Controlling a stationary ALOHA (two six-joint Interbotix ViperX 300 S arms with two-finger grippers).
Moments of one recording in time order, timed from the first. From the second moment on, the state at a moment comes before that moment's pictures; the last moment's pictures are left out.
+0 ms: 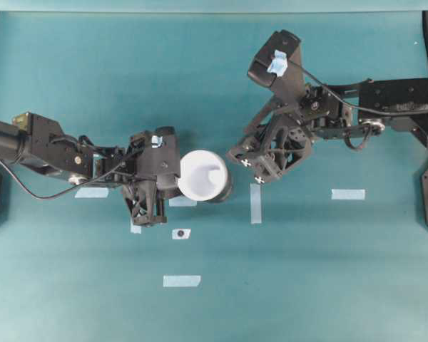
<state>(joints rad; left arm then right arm) 0.06 0.18 0.77 0.02 -0.19 -0.02 -0.13 -0.15 0.53 0.05 0.44 0.50</state>
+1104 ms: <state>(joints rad) 0.06 0.04 0.78 0.02 0.00 -0.02 -0.12 -0.16 0.56 0.05 0.43 0.50</state>
